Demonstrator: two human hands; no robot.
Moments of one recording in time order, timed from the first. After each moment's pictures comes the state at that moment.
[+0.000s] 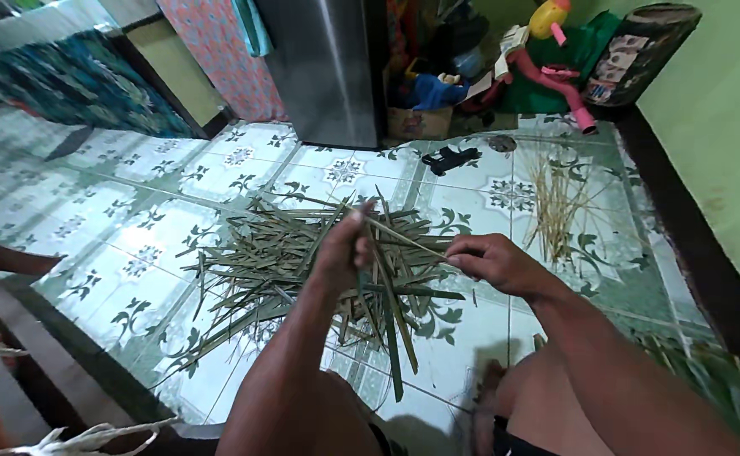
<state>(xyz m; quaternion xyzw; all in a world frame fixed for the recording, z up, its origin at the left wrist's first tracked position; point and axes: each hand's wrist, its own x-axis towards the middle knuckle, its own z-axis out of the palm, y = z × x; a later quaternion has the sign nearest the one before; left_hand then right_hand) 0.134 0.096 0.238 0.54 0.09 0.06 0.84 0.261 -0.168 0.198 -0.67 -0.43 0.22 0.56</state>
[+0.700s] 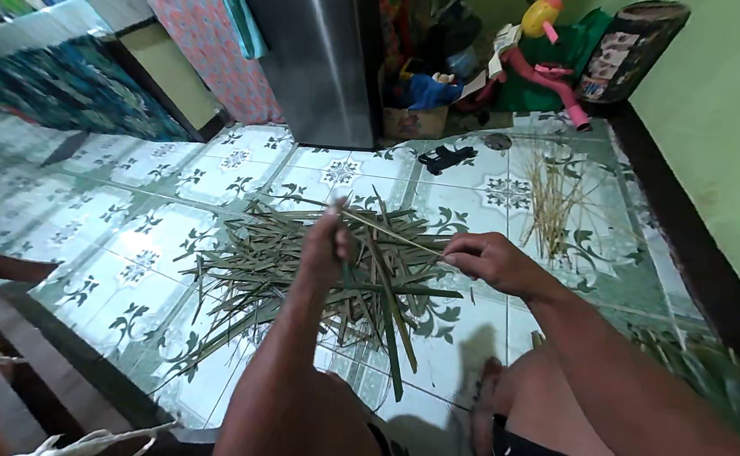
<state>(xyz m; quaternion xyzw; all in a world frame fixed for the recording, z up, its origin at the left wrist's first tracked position) 0.133 0.113 0.238 0.53 0.14 0.12 0.83 0.257 -0.169 0.198 -0.69 -0.41 0.21 0.56</state>
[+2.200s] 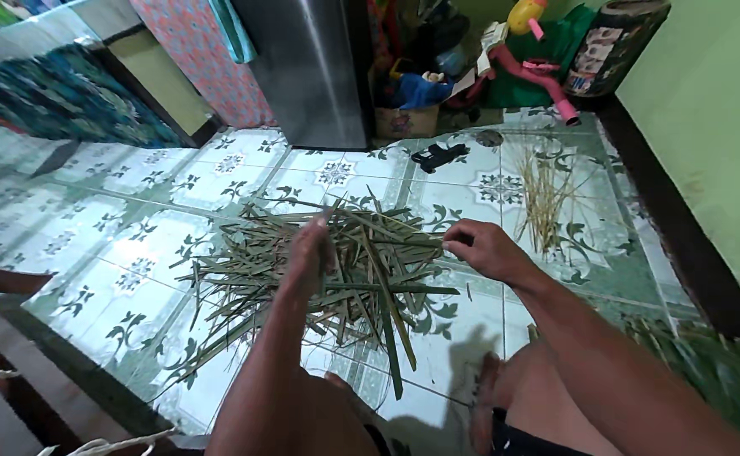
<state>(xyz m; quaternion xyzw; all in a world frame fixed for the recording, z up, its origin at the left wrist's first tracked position) 0.120 0.132 0.226 0.67 0.16 0.13 0.72 0.269 -0.167 0.191 -0.80 -0.35 0.12 0.47</state>
